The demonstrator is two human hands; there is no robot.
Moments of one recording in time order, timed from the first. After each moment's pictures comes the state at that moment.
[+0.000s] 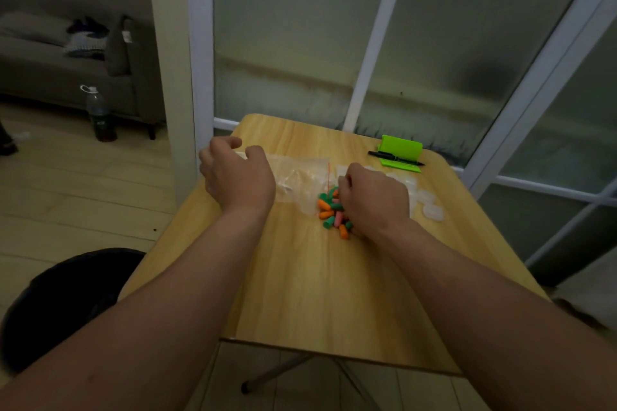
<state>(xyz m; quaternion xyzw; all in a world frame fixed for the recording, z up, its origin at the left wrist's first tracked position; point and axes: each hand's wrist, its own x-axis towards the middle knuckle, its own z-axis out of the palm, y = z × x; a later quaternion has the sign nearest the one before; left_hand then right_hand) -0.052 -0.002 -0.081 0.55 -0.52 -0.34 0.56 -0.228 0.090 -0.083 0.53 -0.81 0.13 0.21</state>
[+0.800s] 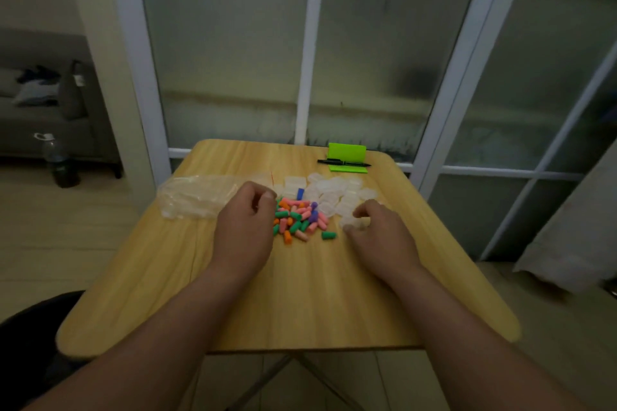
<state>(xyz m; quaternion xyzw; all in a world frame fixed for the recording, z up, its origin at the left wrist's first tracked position) -0.083 0.090 -0.089 0.37 -0.71 -0.36 0.48 -0.287 0.203 -0.109 0.42 -0.85 0.31 0.05</state>
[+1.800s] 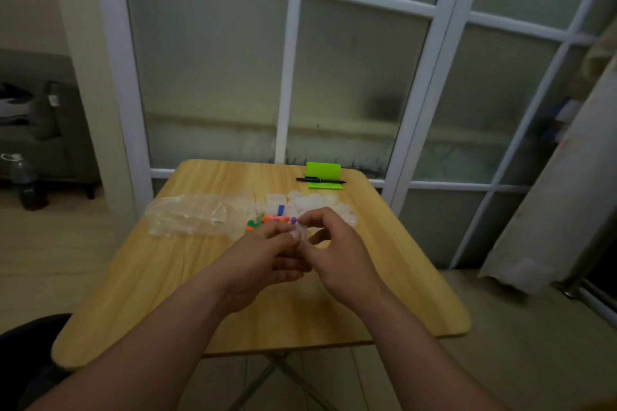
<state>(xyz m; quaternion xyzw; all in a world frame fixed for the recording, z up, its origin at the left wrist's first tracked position) -0.074 0.136 -0.061 0.21 -0.60 -0.74 0.20 -0.203 0.239 -0.064 0.50 -0.68 0.53 -0.09</state>
